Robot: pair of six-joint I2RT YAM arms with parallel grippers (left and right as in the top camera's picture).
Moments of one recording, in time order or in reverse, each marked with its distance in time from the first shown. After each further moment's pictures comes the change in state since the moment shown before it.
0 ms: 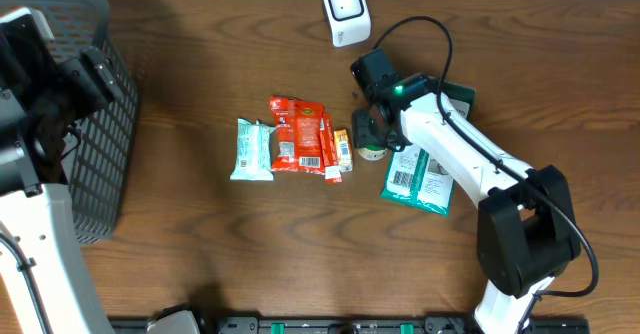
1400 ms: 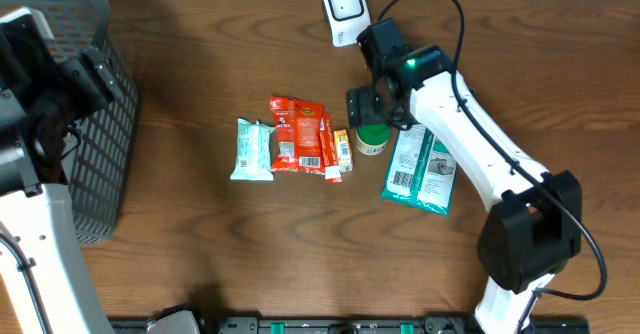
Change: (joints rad) left arm 0.000 0.000 0.000 0.000 0.000 0.000; right arm -0.030 0.020 0.215 -0.169 -0.037 -0.041
